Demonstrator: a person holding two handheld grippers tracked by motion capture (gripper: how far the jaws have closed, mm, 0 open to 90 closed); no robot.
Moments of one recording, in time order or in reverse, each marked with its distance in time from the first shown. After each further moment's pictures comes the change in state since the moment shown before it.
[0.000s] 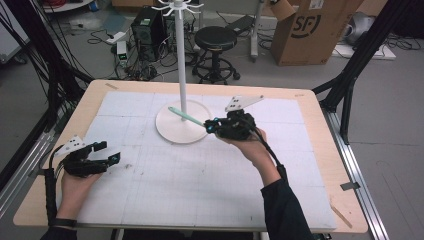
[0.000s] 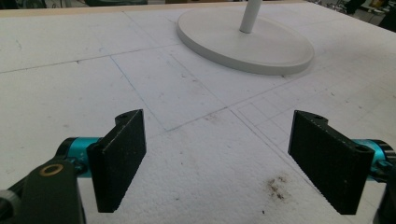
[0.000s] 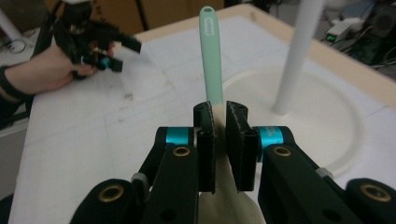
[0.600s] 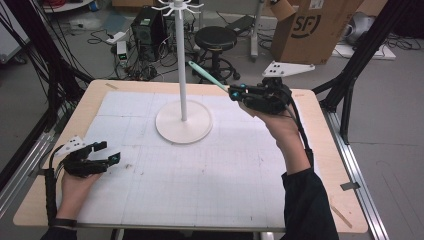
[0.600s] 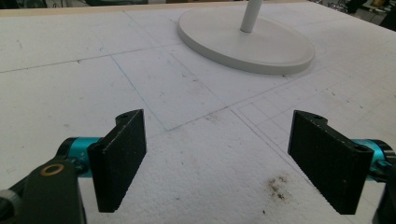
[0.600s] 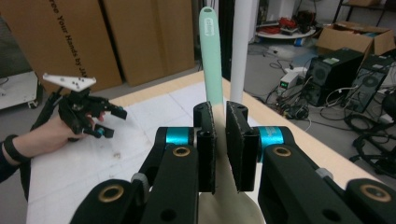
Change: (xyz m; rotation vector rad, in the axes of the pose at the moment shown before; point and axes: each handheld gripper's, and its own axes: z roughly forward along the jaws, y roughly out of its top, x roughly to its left) left arm 0.000 0.000 0.000 0.002 0.001 0.001; right arm -0.002 0.068 -0.086 -0.158 -0.110 0.000
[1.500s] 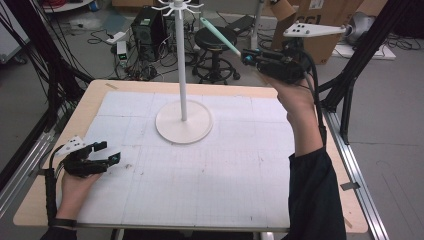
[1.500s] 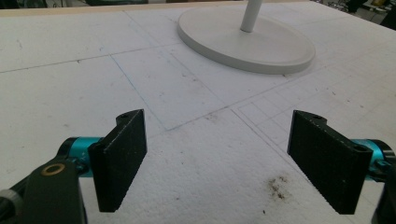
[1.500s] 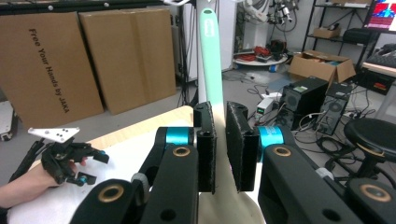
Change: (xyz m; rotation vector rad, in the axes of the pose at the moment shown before) left arm 0.000 0.000 0.000 0.001 0.001 0.001; right arm -0.015 0.063 -0.026 -0.093 -0.074 0.008
